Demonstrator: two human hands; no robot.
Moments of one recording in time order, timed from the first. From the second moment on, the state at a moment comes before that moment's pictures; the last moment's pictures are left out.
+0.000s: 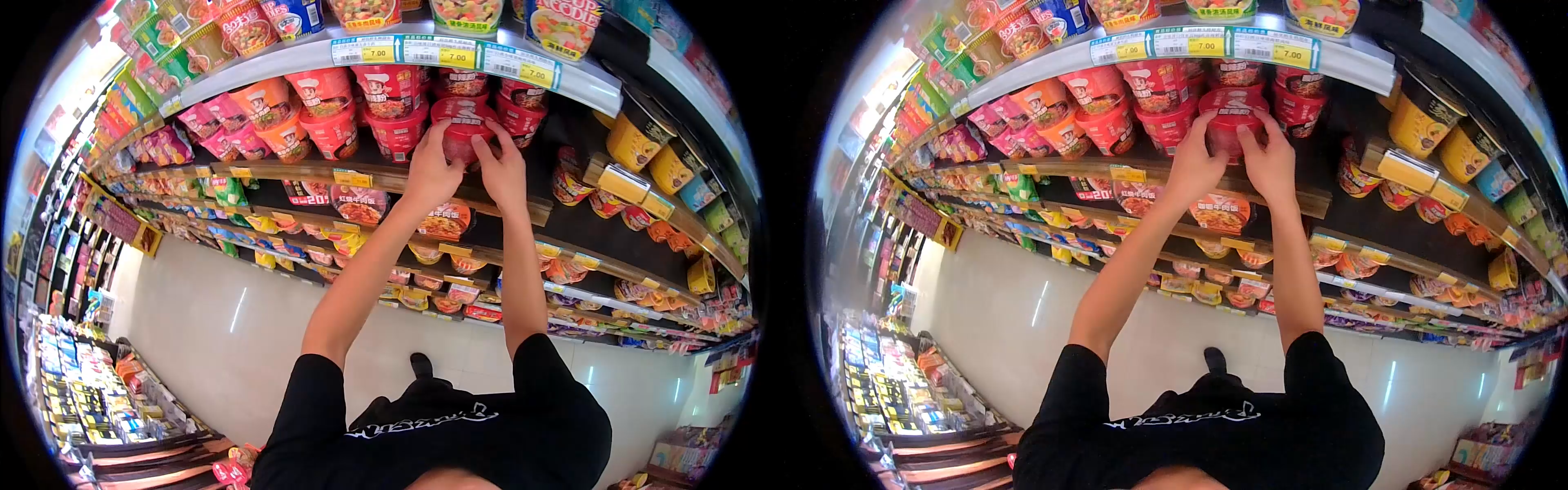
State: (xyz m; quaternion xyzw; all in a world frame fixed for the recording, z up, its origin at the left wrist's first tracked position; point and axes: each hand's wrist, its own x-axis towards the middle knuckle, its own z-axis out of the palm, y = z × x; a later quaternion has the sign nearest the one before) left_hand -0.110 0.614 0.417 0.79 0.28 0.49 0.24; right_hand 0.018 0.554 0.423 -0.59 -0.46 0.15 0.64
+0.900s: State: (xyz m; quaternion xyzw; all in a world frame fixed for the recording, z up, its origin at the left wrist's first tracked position) left_hand -0.494 0.189 0.316 0.33 0.53 0.75 0.21; right_hand -0.374 0.261 0.342 -0.31 -0.64 0.48 0.51
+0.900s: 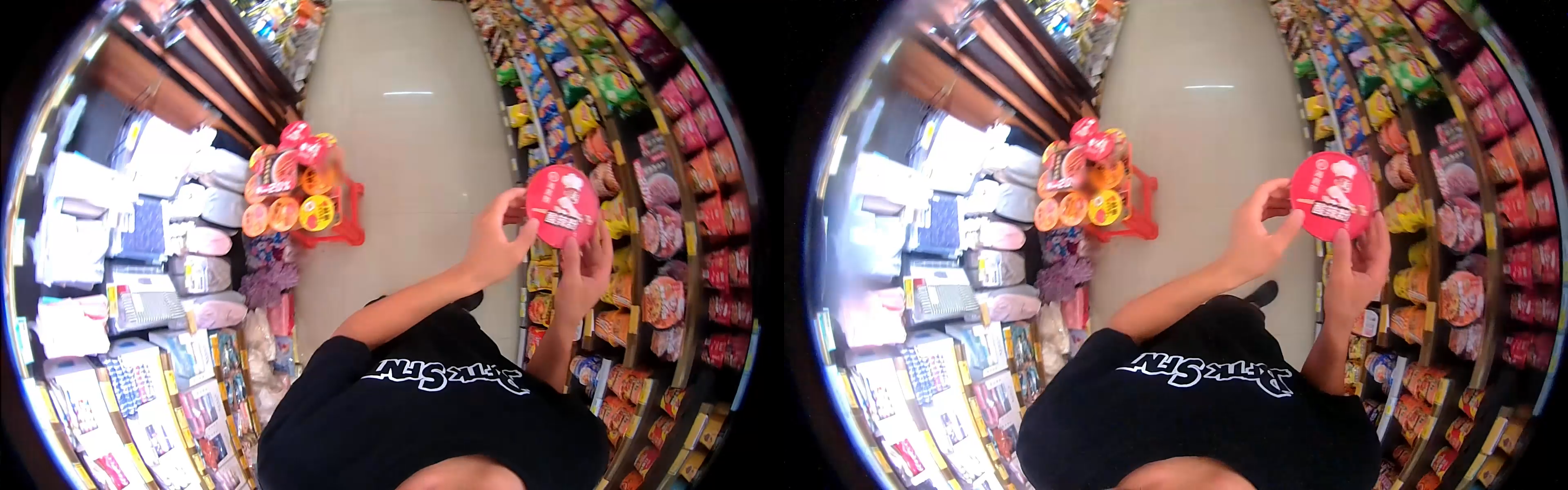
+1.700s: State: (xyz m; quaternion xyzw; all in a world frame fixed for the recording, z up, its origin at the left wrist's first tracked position) left_hand -0.796 -0.052 0.049 -0.03 0.77 0.63 0.13; right_hand -0.751 0.112 0.054 -0.35 -0.60 0.72 0.00
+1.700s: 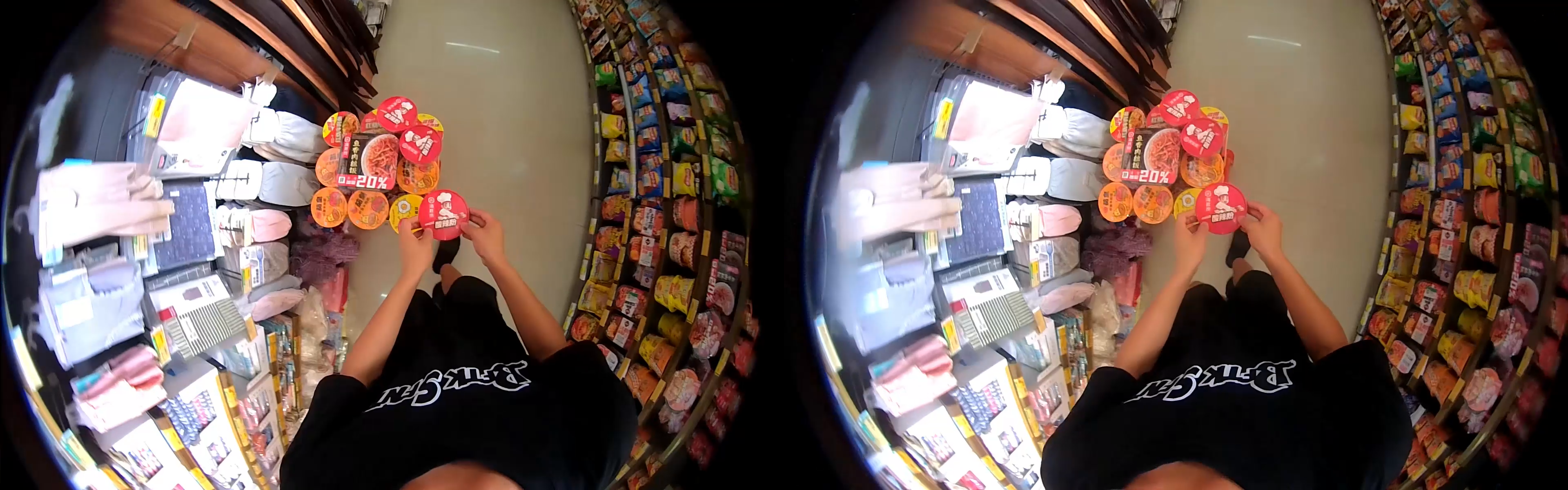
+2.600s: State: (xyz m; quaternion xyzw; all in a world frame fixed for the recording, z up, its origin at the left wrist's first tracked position) left_hand -0.920 -0.100 -0.021 -0.03 0.67 0.63 0.39; right_hand -0.836 0.033 -0.040 -0.52 -0.54 0.66 0.07
